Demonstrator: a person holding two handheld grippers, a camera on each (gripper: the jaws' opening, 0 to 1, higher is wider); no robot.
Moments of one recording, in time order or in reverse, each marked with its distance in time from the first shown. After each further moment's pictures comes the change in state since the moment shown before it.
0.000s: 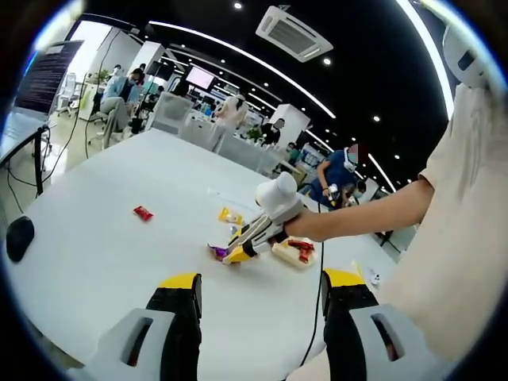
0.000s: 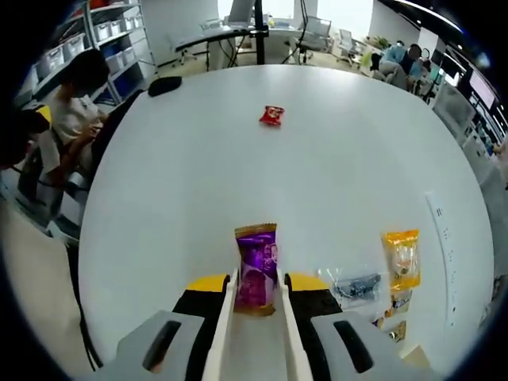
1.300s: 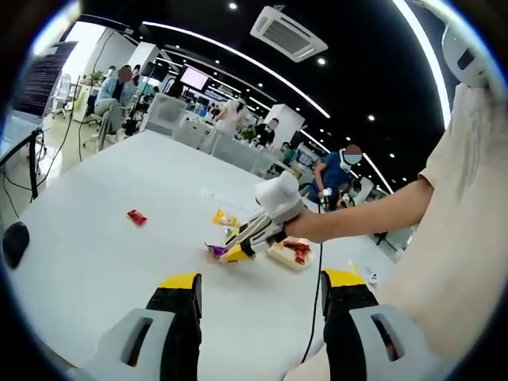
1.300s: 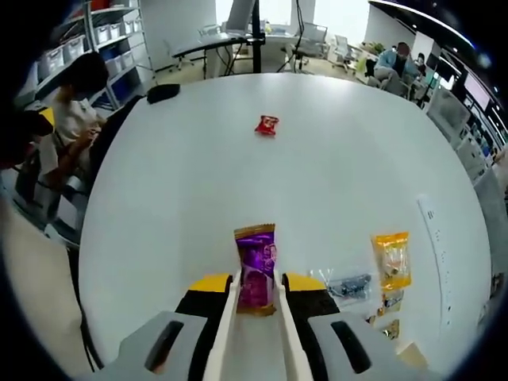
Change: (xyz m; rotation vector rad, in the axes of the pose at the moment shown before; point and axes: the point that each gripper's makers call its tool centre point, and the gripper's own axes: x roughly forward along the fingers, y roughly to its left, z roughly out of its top) left arm 0.005 -0.004 0.005 0.016 -0.002 -0.029; right arm -0.012 -0.003 0.006 0.006 -0.041 -0.027
